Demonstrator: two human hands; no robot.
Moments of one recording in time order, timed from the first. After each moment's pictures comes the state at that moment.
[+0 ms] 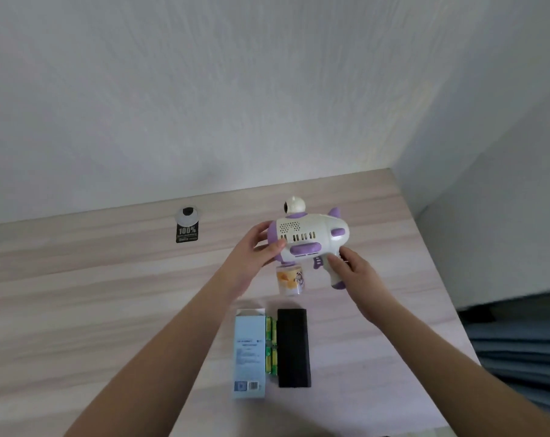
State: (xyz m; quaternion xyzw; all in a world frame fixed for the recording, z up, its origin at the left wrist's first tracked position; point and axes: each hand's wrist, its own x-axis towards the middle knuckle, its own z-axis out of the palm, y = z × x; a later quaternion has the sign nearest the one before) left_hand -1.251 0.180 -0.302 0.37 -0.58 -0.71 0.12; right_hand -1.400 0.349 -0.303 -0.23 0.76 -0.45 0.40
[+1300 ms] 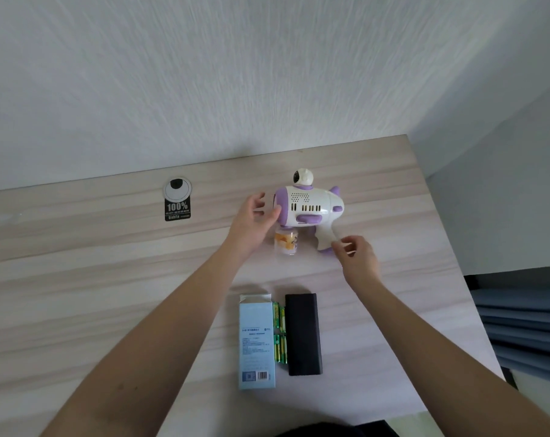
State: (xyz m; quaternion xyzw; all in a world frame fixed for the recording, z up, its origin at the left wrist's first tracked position) left_hand -1.273 0.118 -0.392 0.46 -0.65 -0.60 0.10; right_hand -1.406 0.315 -0.407 -0.13 0.89 -0.33 0.30
